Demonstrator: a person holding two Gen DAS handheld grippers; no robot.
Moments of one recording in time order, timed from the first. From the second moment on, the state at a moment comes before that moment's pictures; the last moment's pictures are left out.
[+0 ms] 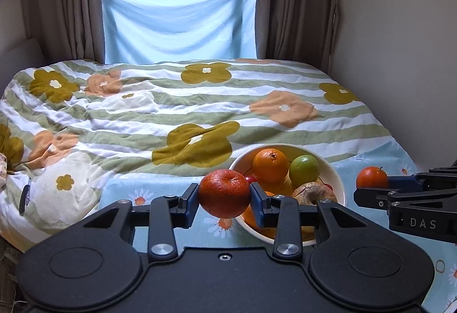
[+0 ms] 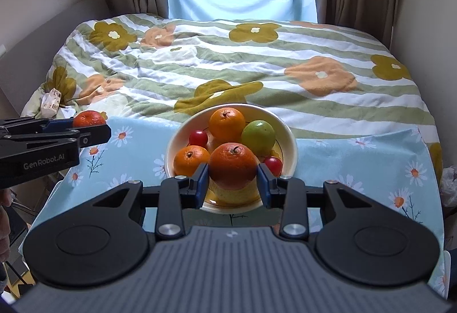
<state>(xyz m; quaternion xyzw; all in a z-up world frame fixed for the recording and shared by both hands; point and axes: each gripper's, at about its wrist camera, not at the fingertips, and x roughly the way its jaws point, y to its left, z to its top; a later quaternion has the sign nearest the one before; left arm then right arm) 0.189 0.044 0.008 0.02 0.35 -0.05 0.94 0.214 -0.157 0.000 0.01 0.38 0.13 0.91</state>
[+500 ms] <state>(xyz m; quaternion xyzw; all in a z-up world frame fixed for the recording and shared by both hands) 0.288 0.036 -0.038 0.07 0.38 -0.13 0.91 0.267 -0.139 -0.028 0.03 0.41 0.08 0.91</state>
